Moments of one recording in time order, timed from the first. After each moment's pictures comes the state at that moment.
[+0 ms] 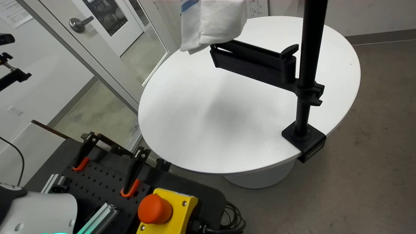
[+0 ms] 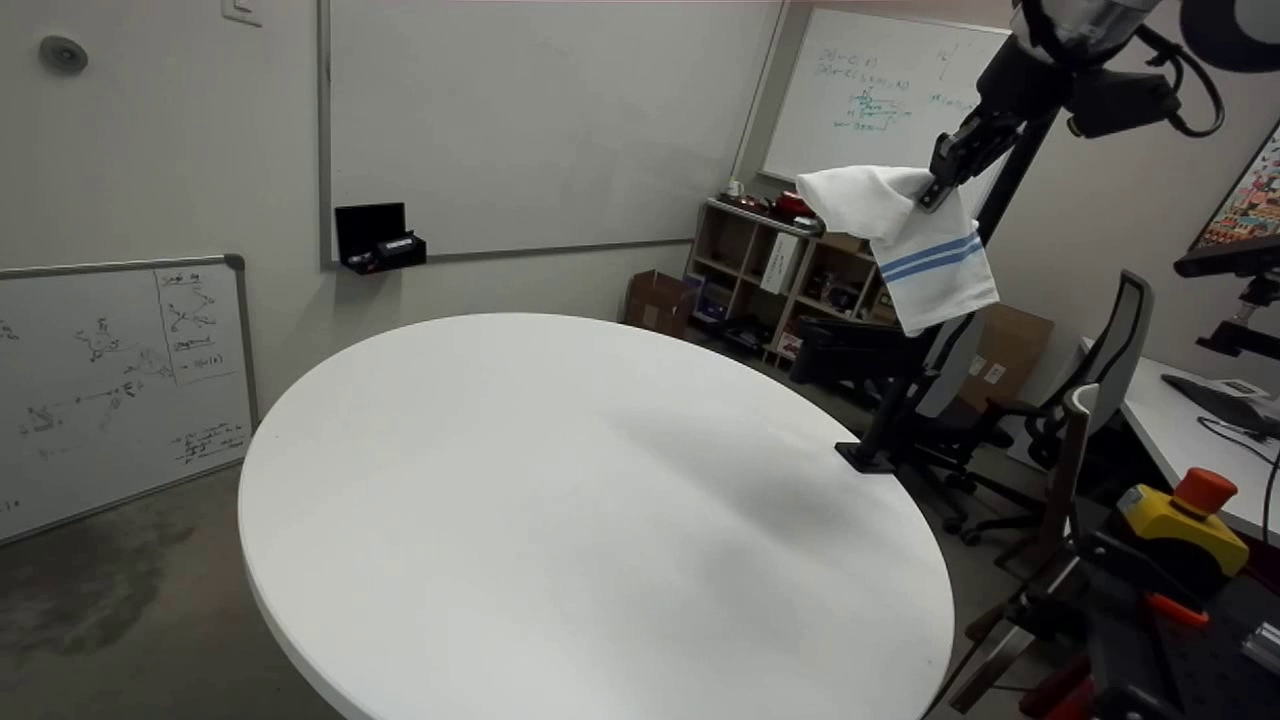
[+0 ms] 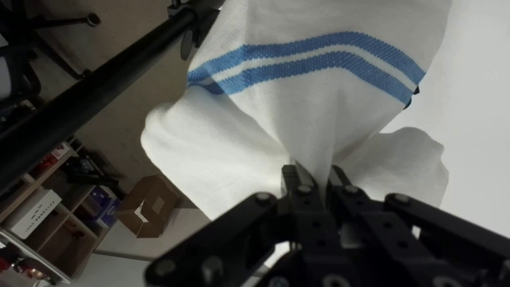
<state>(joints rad) -0.31 -0.20 -0.13 -2.52 -0.69 2.70 0.41</state>
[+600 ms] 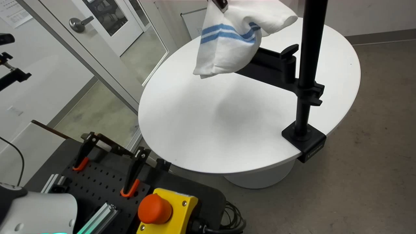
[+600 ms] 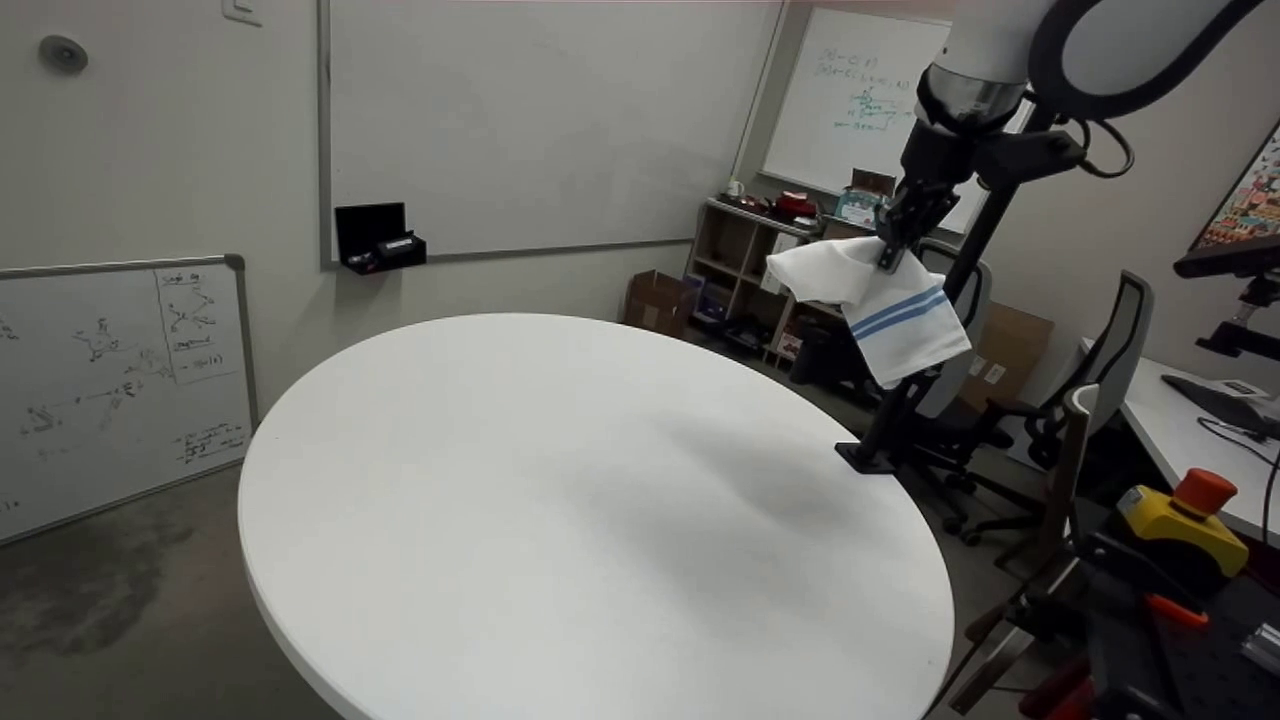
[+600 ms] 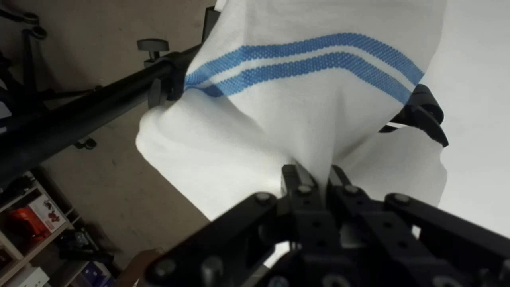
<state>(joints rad) -0.27 0.09 -0.15 -2.33 -0.58 2.57 0.41</state>
